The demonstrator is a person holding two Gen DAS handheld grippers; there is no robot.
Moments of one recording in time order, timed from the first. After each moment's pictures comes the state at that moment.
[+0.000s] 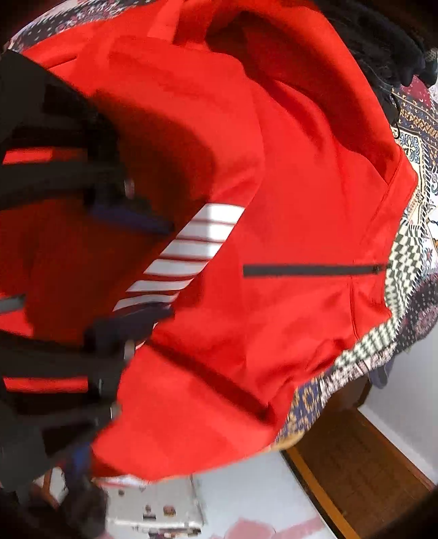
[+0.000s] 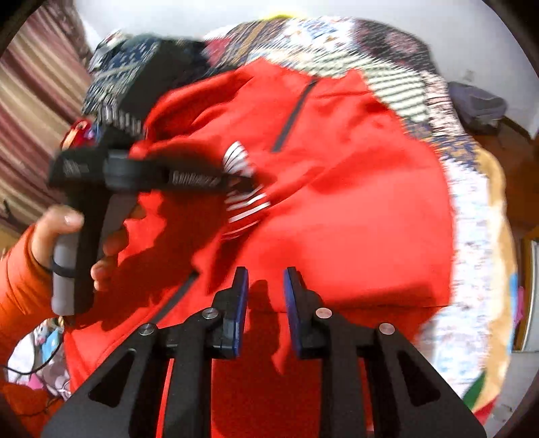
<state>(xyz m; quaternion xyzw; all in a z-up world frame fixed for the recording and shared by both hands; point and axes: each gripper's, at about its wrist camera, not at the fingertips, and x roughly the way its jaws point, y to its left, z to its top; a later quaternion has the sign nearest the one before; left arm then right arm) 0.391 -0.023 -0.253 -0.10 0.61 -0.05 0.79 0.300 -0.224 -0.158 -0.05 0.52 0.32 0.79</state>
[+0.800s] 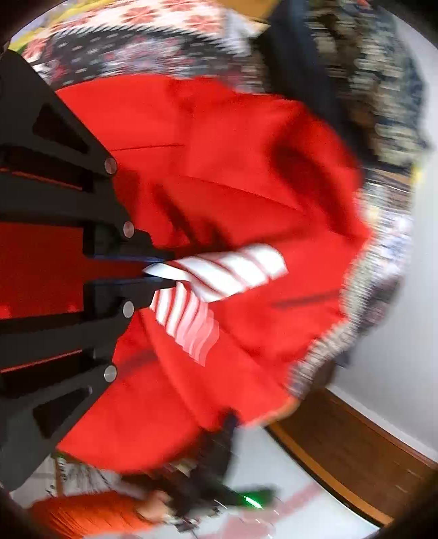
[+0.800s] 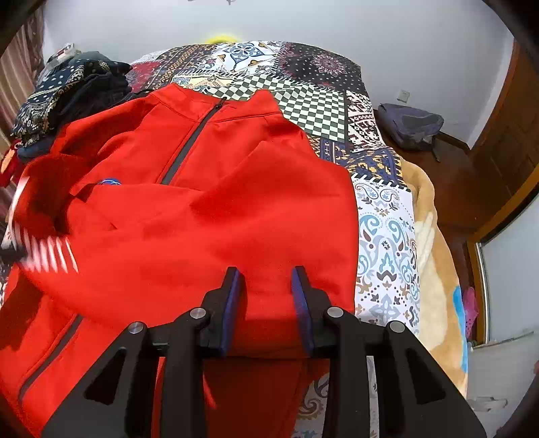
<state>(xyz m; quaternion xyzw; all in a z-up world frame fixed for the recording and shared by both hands) 0.258 0.050 -0.225 -0.10 0.54 -0.07 0.83 0.333 -0.244 -0.180 -0.10 0.46 0.19 0.86</state>
